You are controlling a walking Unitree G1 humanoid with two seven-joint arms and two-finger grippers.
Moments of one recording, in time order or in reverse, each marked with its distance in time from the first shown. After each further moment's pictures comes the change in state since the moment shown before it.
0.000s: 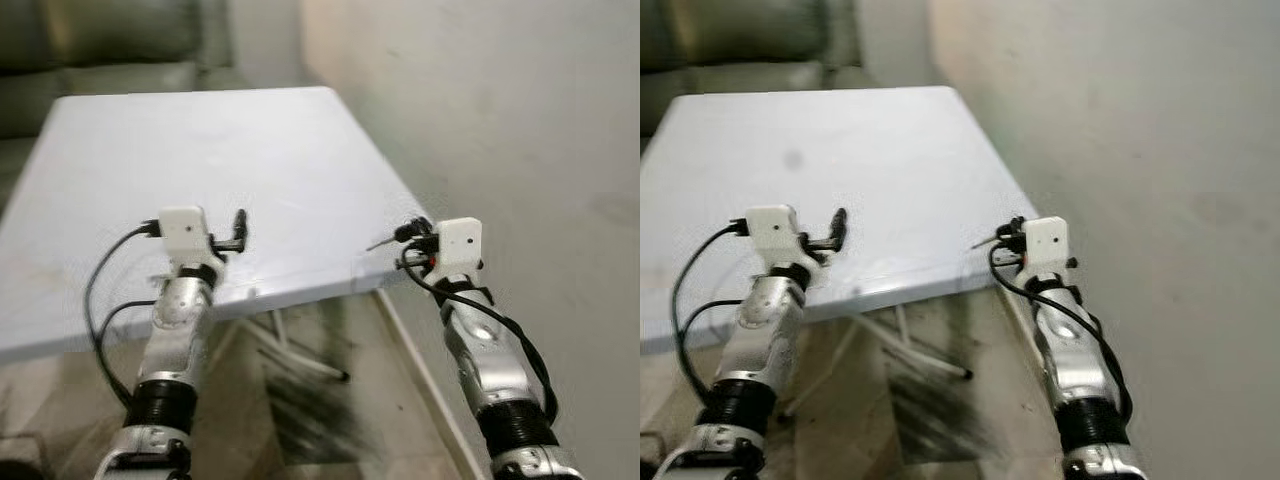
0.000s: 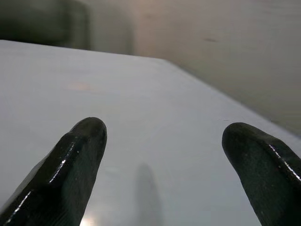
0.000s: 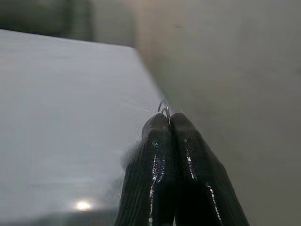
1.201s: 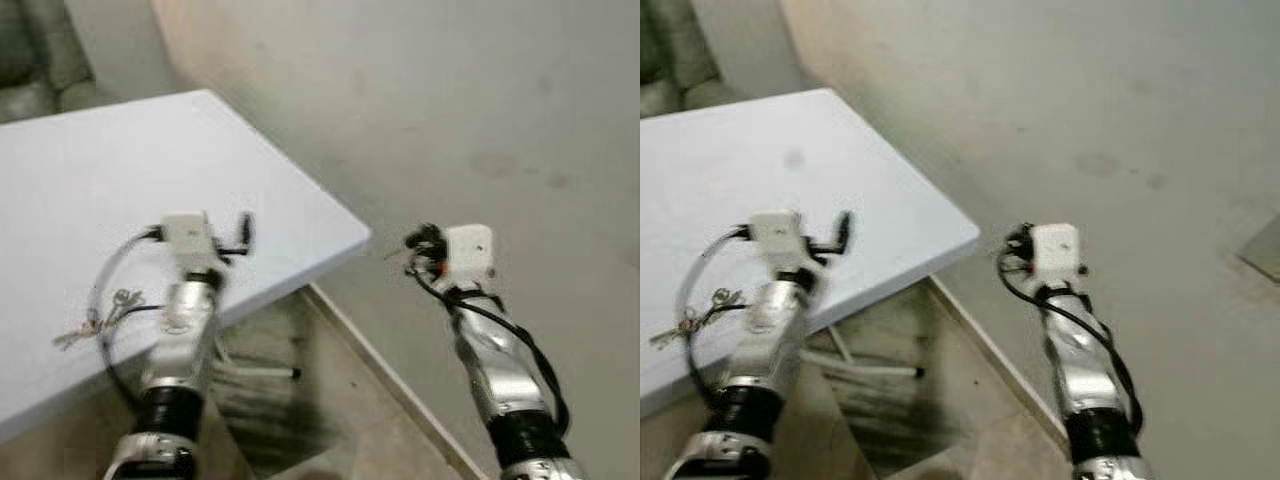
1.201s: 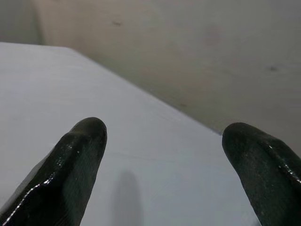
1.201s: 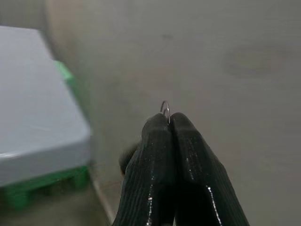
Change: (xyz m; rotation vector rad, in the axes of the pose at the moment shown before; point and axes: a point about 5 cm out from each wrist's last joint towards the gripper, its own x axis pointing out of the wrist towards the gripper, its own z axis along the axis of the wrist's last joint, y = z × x) left arm -0.004 0.002 0.000 -0.013 -0.002 0.004; right arm -0.007 -0.004 -0.003 -0.006 0.018 -0.010
